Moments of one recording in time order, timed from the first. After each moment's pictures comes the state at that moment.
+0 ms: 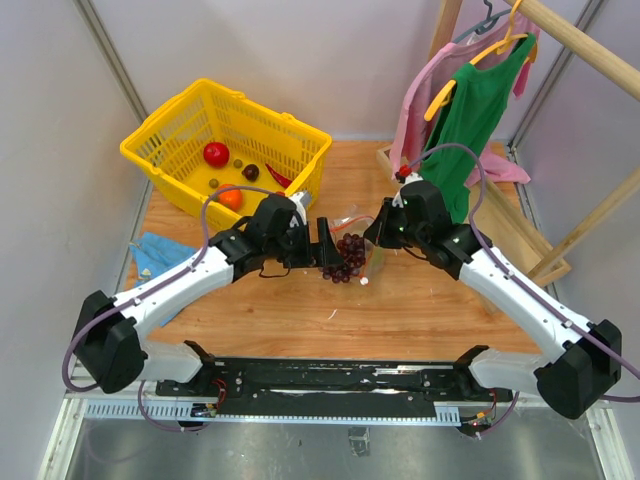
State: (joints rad) left arm -0.71 1.29 0.99 -0.37 0.21 -0.72; right arm 0.61 1.20 1.05 -0.45 -0.03 0.59
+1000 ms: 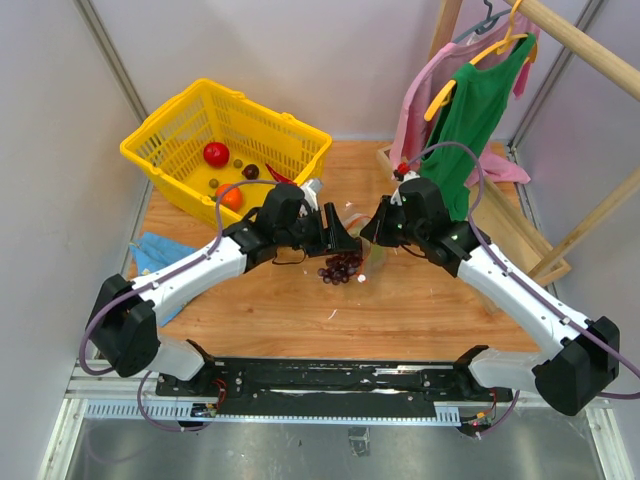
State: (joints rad) left arm -0.71 1.41 1.02 -0.13 0.37 -0.88; right arm 0.61 1.22 1.07 -0.45 -0.07 0.62
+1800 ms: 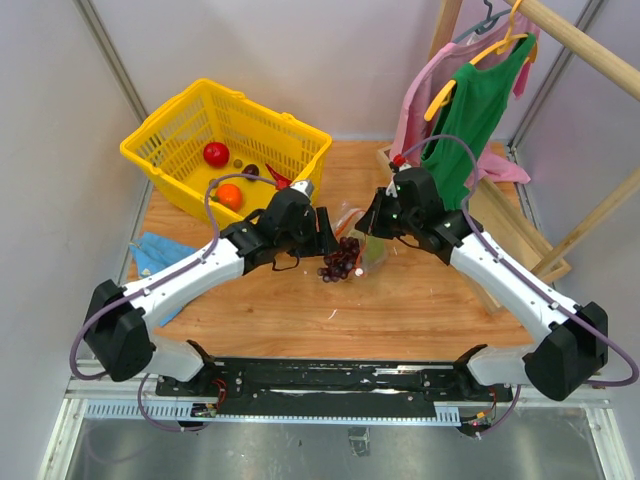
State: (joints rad) left arm -0.75 1.36 1.08 -0.39 -0.02 -0.73; right arm 0.59 1.30 1.15 -0.45 -0.10 0.65
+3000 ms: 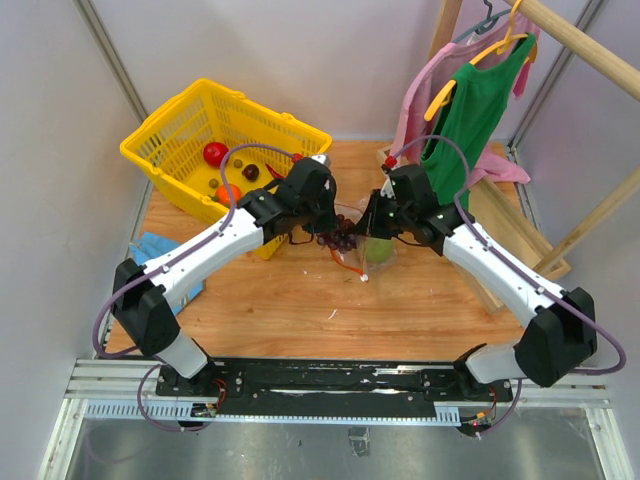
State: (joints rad) left arm -0.77 1.57 1.43 -0.59 -0.10 -0.68; right arm 0.55 1.36 1.17 -0.47 -0.20 0.61
